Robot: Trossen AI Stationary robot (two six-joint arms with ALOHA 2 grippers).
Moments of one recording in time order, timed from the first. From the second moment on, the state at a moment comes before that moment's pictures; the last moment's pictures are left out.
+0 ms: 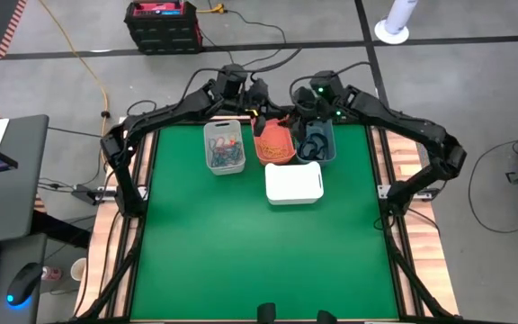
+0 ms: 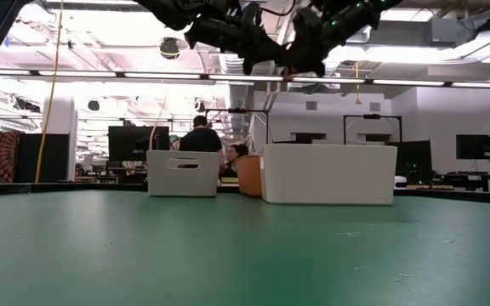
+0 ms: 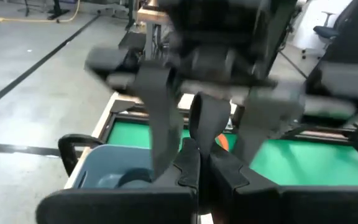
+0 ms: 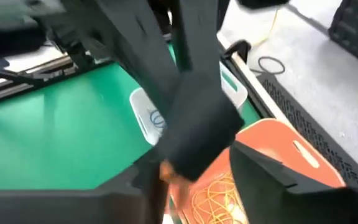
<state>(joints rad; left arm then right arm) 0.55 1.83 1.70 -0.11 0.54 0.06 -0.58 1.50 1.39 -0.46 -0.34 -0.04</state>
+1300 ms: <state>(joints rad) 0.29 1.93 1.68 -0.28 0.36 -0.16 -0.44 1.39 1.37 -1.15 -0.29 -0.06</state>
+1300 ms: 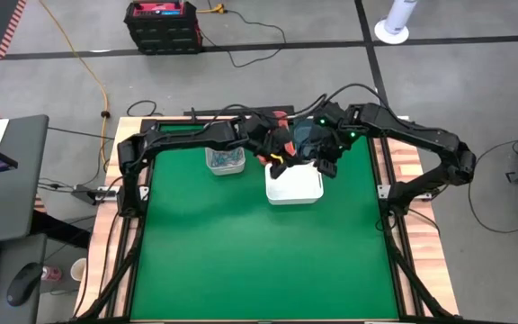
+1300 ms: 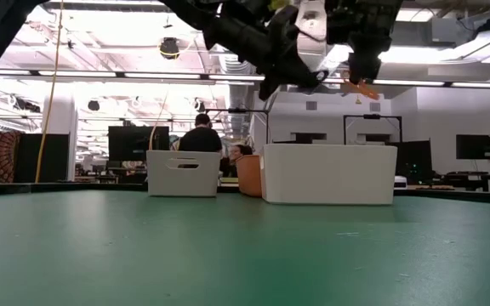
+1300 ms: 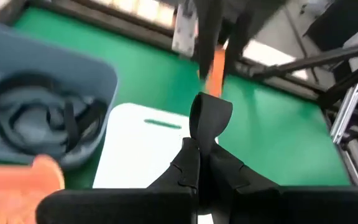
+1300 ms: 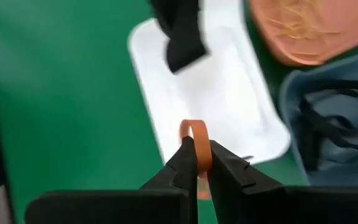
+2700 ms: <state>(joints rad) 0.27 1.93 1.51 0.13 -0.10 -0.11 -0.72 1.35 1.37 -1.25 -0.24 -0.18</state>
